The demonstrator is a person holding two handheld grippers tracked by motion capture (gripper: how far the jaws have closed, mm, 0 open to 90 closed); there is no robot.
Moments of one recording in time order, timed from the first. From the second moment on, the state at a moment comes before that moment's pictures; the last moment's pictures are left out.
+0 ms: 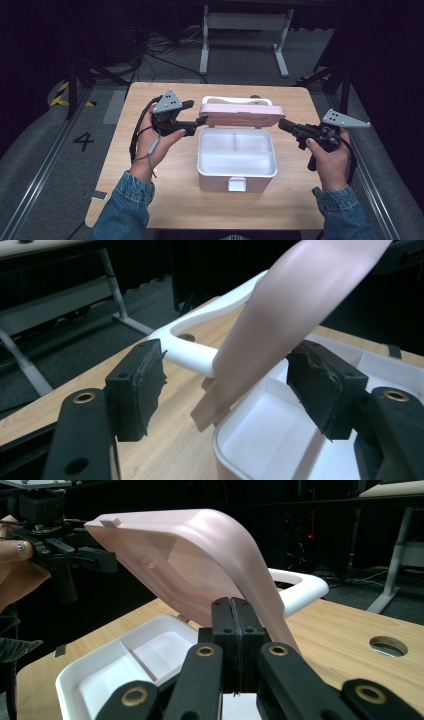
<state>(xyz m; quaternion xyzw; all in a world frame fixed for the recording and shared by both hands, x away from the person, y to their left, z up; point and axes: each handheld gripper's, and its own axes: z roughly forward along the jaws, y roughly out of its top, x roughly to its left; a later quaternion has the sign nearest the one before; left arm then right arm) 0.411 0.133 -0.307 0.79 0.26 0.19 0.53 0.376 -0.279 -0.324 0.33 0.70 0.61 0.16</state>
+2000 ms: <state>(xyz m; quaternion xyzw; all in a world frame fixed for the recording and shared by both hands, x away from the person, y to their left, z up) 0.498 0.110 -0.306 0.78 0.33 0.17 0.50 0.348 -0.356 -0.319 0.45 0.77 0.39 0.23</state>
